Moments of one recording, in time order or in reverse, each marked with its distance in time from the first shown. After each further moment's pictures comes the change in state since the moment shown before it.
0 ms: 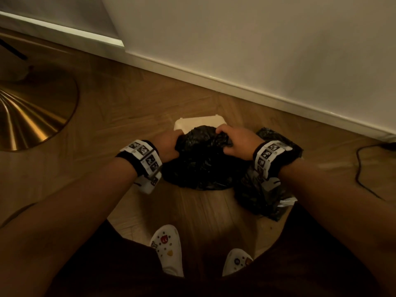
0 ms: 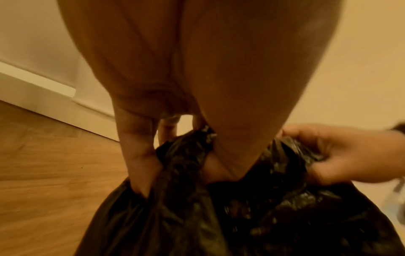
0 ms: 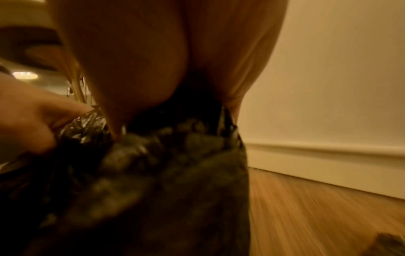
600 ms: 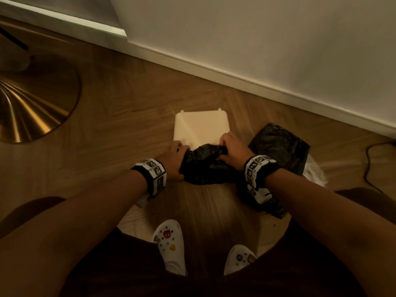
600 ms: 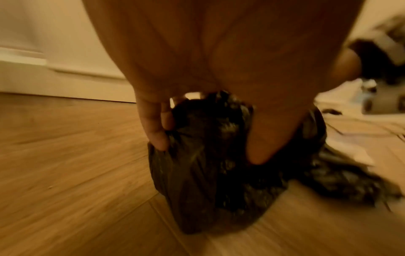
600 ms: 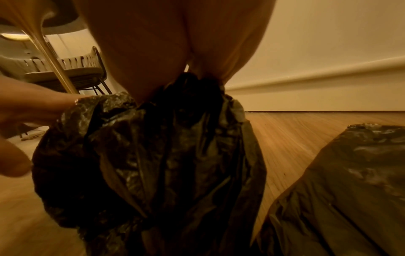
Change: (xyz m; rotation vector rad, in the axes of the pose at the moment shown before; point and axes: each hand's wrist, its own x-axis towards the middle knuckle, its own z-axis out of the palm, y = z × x) left_hand -0.007 -0.029 0.080 0.063 -0.075 -0.097; right_hand 0.012 0.008 0.078 0.176 0.078 0.088
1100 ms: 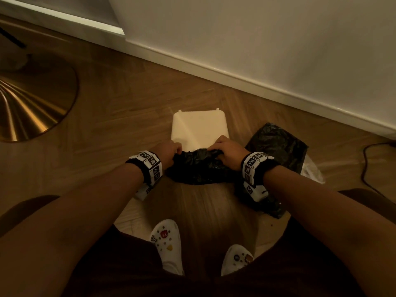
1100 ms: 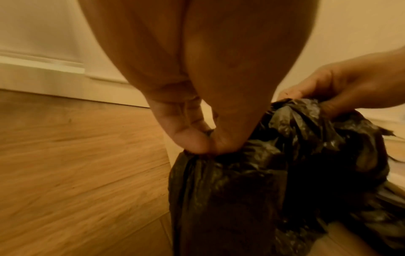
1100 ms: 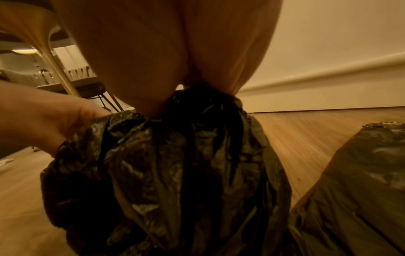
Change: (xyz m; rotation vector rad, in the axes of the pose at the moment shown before) left_hand 0.013 -0.003 -0.024 0.099 -0.013 -0.033; right_hand 0.003 -0.001 -0.001 -0.063 -0.191 -0.077
